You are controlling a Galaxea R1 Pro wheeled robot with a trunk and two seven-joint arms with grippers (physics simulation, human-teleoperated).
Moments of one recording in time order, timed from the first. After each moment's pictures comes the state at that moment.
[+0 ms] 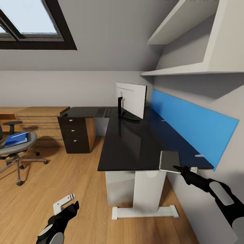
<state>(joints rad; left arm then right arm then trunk) -0.02 0.12 -0.23 -1.56 0.73 0.33 0.73 -0.59 -0.38 0.00 -0.74 -1.19 0.62 0.28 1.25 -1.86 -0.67</state>
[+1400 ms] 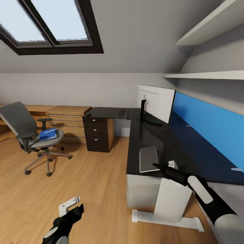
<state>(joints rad) -0.02 0.12 -0.29 -1.54 0.72 0.33 0.72 -0.59 -0.29 0.21 -0.93 -1.15 0.62 0.31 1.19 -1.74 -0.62</state>
